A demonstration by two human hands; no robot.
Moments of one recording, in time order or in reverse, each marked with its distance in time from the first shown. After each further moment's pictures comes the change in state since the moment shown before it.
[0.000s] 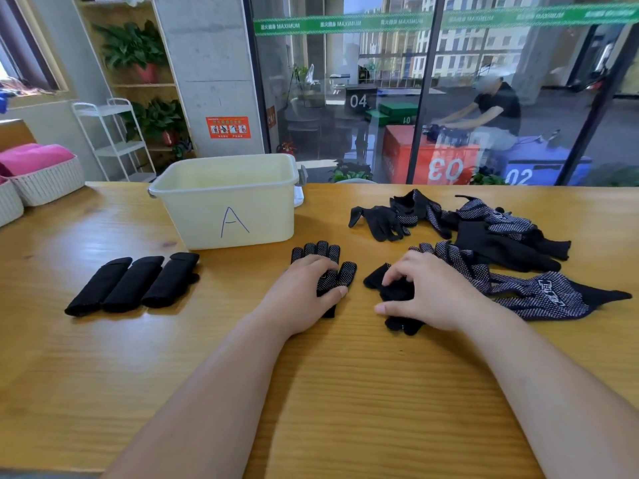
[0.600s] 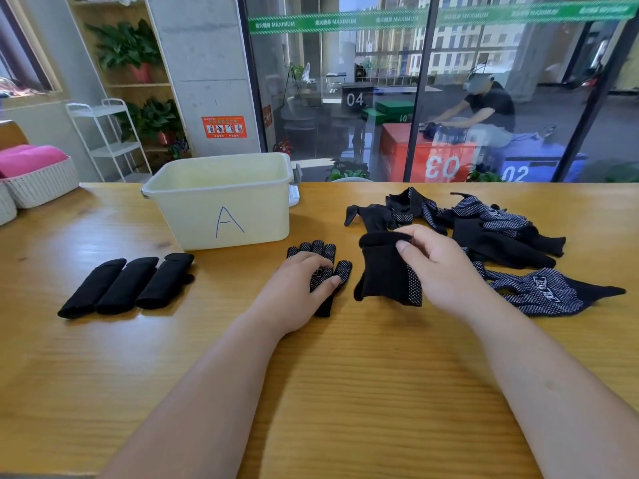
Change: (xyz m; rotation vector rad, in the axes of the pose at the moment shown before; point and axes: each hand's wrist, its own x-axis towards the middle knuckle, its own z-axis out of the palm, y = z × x) left_hand -0.003 0.003 -0.003 -0.044 0.046 -0.017; right_hand -0.012 -0.017 -0.017 0.704 0.280 0.036
